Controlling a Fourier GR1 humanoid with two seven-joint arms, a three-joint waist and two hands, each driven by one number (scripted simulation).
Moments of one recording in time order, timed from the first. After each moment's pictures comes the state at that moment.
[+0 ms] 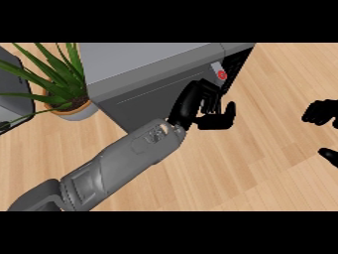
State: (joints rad) left arm -1.03 0.04 -0.93 -0.78 0.68 0.59 -0.23; right arm -0.24 -0.65 0.04 -1.44 -0.50 0.62 -0.51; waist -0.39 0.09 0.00
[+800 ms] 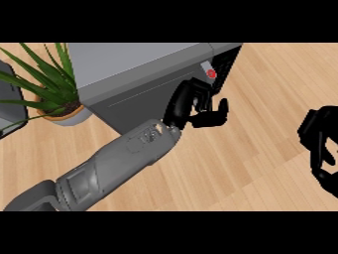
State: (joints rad) left arm -1.01 0.06 -0.94 -0.78 0.74 0.67 -0.26; right arm -0.26 -0.67 0.15 -1.64 -0.53 0.67 -0.43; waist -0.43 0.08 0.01
